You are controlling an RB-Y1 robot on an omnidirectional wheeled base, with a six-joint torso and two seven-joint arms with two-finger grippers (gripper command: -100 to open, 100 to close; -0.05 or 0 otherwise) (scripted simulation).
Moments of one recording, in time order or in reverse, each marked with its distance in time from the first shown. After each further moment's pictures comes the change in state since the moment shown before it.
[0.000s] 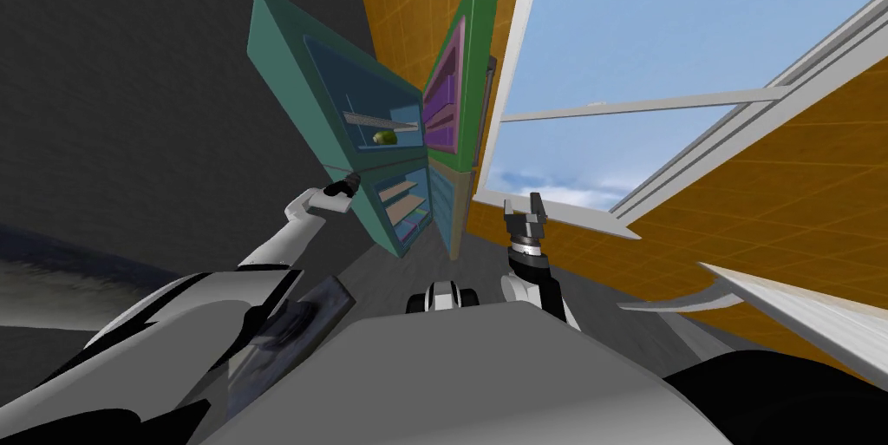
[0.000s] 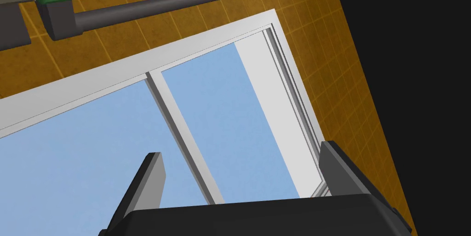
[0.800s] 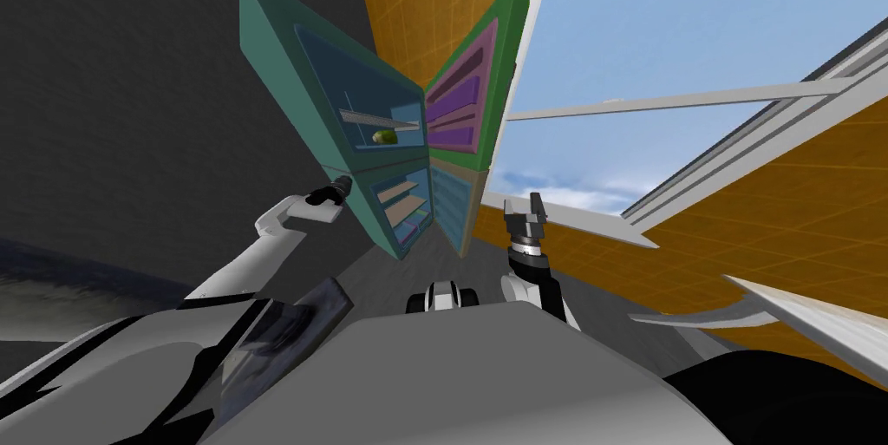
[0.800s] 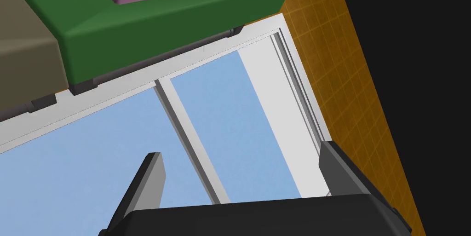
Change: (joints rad) left arm 0.215 0.063 0.092 -0.249 0.009 0.045 0.059; right arm 0.000 0.000 0.000 0.000 0.000 0.000 0.000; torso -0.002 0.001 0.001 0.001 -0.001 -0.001
